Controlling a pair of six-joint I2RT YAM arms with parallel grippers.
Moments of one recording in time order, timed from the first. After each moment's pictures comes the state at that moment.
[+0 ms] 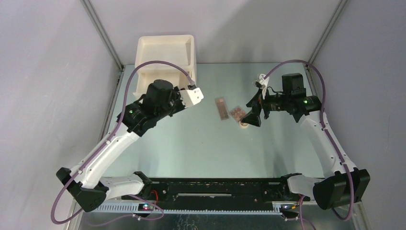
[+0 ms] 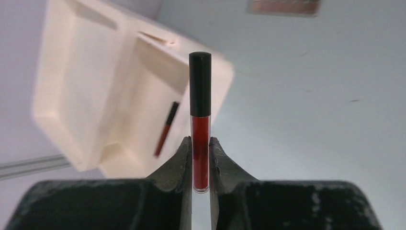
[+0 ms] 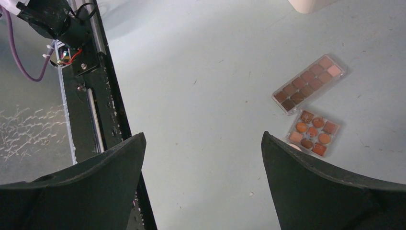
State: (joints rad) left arm -0.70 1.15 1.32 -0.73 -0.11 0.64; right arm 0.19 1.22 1.22 -0.77 -0.94 -0.45
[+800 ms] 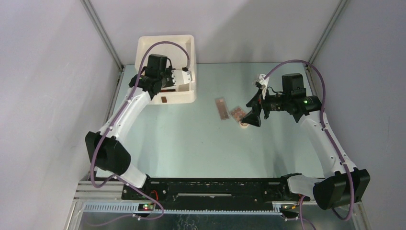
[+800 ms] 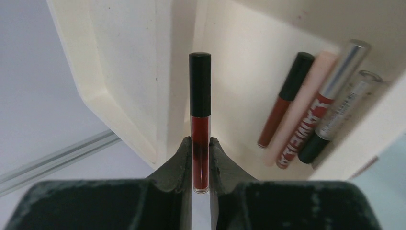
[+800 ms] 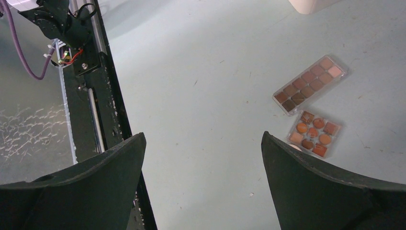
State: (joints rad) left arm -0.33 1.53 1.51 -0.66 -0.17 1.19; right arm 0.19 1.22 1.22 -0.77 -0.95 -0.45
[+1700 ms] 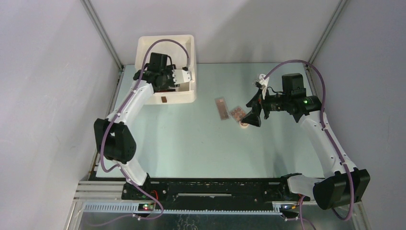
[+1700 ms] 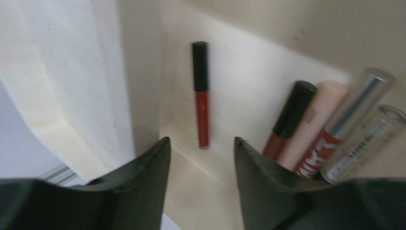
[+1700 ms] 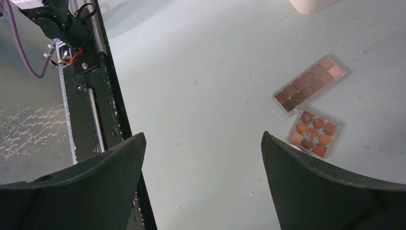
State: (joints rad) left arm -0.26 1.70 1.59 -0.66 -0.07 1.21; right arm 0.19 1.22 1.22 -0.77 -0.95 -0.45
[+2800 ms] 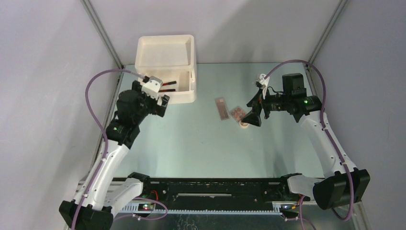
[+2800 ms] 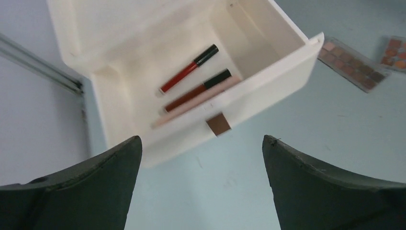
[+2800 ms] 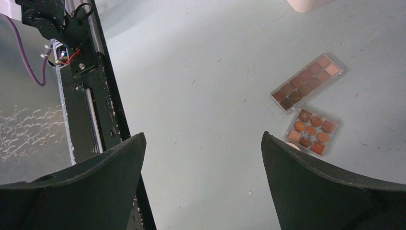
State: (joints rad) left arm -0.25 0.92 0.99 -0.35 0.04 0.36; right arm 0.19 1.22 1.22 -0.77 -0.94 -0.45
